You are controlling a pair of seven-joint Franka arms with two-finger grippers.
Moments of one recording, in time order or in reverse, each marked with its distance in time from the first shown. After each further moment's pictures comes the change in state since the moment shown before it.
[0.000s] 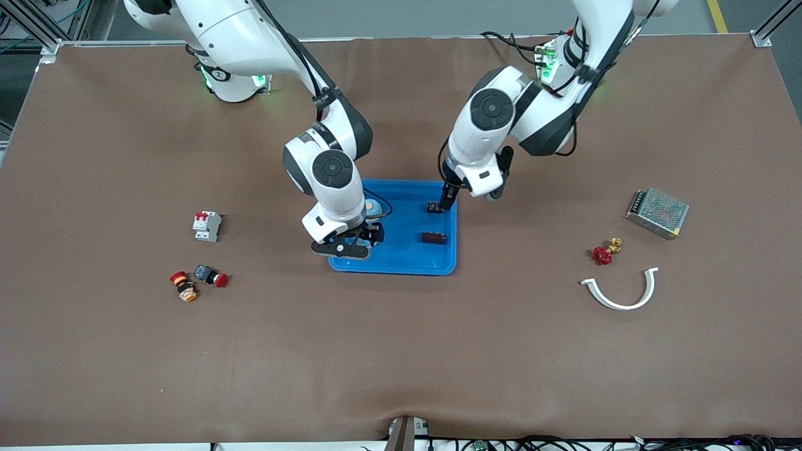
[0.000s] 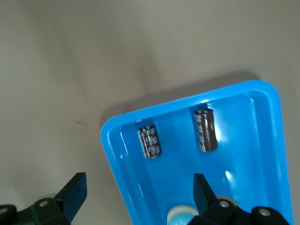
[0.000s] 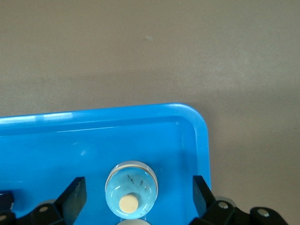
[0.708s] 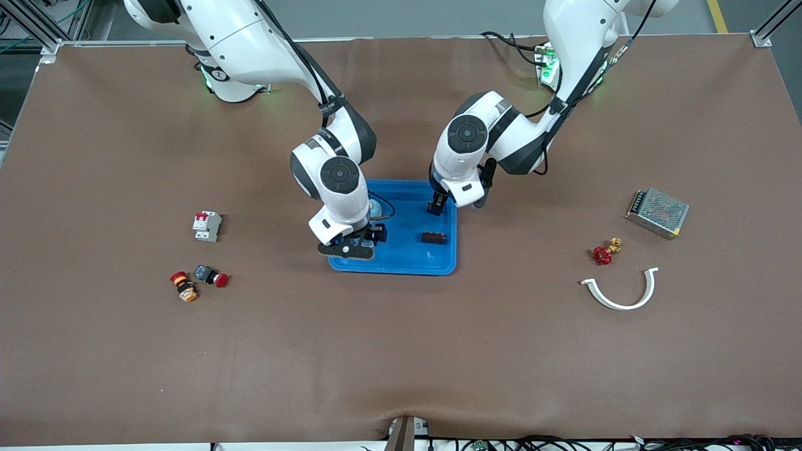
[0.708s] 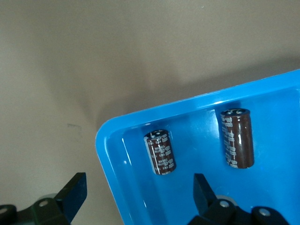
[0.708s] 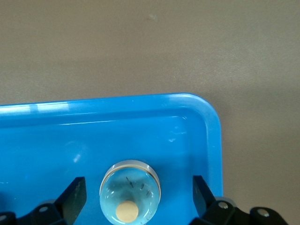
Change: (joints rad) left arm -0.025 0.113 0.000 0.028 0.024 0.033 -0.027; right arm 0.006 0.048 0.005 0.001 0.000 0.028 -0.001
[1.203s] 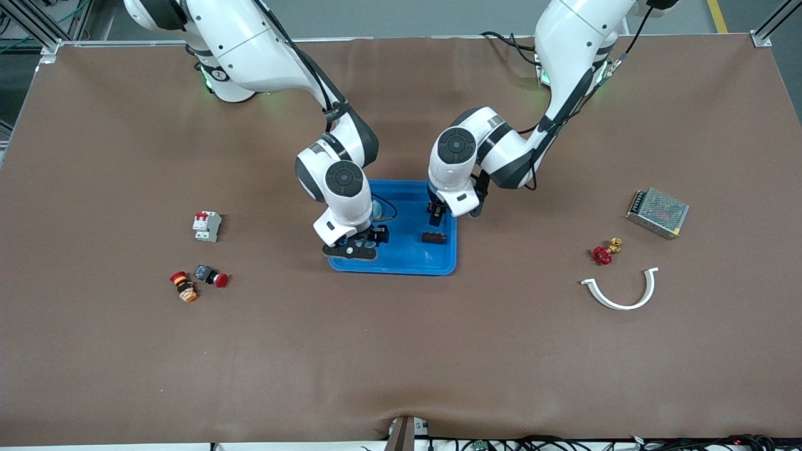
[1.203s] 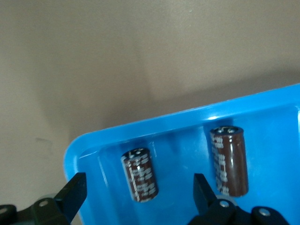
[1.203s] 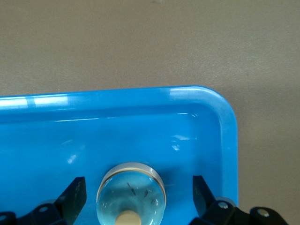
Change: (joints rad) left arm -0.003 0.110 0.002 0.057 0.150 0.038 -0.123; right arm 0.007 0.036 0.002 0.000 0.000 0.034 0.000
